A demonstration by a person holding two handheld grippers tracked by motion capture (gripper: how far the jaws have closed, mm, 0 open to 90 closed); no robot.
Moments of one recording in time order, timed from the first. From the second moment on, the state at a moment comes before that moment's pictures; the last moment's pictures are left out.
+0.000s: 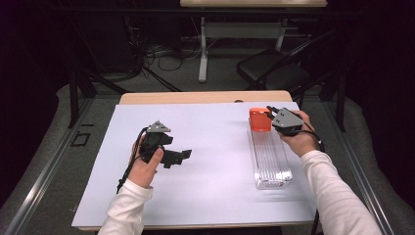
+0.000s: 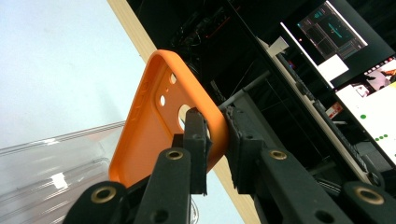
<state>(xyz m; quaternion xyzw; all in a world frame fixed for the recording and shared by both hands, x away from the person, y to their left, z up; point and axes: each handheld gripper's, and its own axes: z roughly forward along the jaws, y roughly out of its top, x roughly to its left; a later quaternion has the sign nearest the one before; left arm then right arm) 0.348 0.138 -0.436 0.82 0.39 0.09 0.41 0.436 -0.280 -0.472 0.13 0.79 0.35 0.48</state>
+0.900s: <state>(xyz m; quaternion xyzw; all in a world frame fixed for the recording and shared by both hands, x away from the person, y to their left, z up) 0.348 0.136 -0.438 0.82 0.39 0.08 0.41 0.455 -0.287 -0.472 0.13 0.80 0.29 0.51</state>
